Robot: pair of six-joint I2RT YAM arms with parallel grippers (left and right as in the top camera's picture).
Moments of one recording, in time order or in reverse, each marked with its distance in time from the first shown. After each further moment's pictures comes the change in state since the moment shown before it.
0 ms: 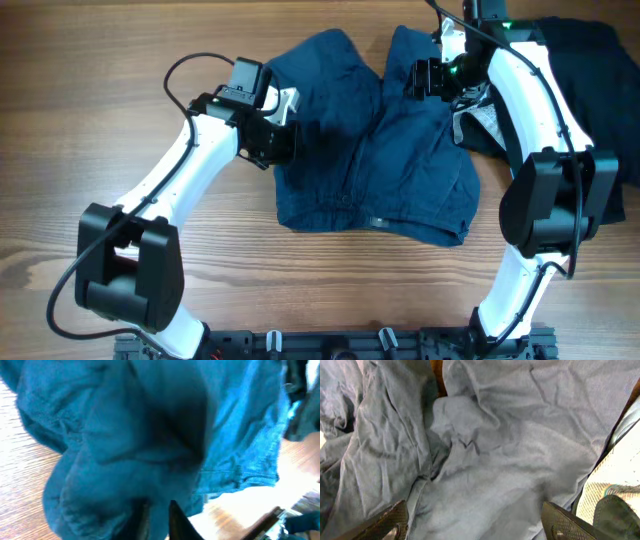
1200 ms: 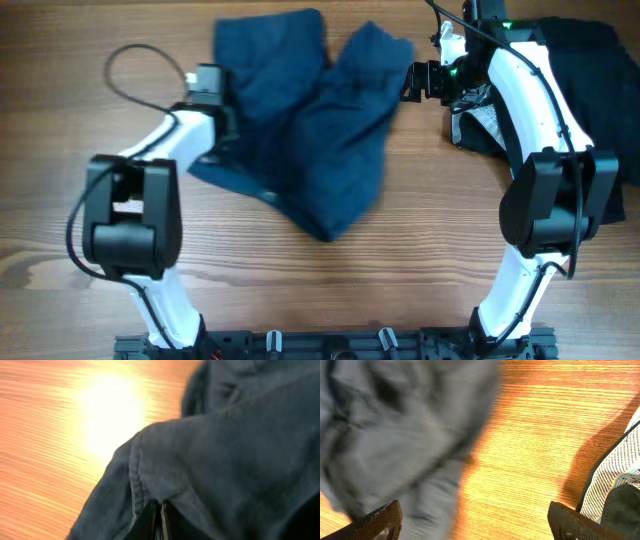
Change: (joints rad) left arm 0.236 0.237 -0.071 0.437 -0.823 -0.001; right arm 0.000 0.000 0.000 -0.028 -0.026 0.000
